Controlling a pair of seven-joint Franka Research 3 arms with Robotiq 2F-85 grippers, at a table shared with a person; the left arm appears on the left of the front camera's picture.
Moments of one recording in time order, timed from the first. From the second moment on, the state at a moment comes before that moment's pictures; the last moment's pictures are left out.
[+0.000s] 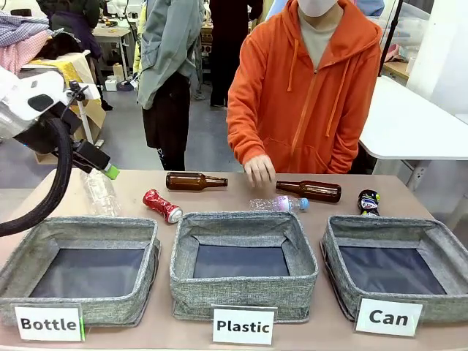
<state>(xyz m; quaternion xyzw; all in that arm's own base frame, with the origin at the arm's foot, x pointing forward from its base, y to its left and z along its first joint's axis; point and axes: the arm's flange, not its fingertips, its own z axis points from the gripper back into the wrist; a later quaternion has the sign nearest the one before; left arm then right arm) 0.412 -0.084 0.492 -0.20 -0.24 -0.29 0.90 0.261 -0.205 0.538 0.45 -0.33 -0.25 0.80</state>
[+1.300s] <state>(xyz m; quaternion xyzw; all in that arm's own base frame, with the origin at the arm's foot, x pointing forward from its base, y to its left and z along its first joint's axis) 0.499 -0.086 0.470 -0.17 -0.24 -0.59 0.75 0.260 -0.205 0.538 0.45 -0.33 -0.25 0.80</state>
